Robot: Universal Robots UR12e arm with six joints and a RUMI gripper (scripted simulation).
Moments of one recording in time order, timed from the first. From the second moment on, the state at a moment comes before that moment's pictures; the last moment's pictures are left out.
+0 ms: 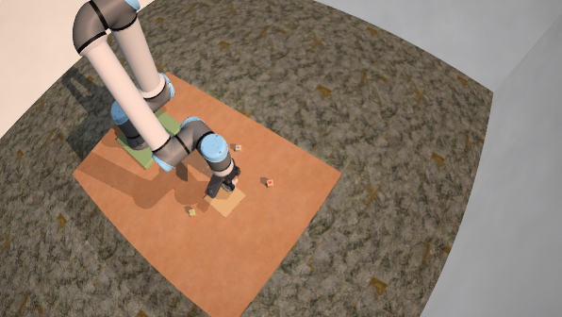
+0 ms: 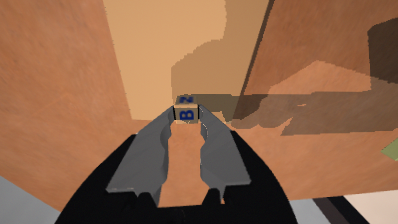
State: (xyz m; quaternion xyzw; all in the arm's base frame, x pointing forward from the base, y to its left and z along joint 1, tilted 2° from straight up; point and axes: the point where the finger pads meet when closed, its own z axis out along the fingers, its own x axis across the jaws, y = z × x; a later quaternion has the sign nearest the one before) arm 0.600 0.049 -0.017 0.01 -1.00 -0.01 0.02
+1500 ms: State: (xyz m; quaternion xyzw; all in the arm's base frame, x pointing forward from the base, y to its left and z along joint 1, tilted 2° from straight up) arm 0.600 0.049 -0.019 0.01 -1.00 -0.01 0.02
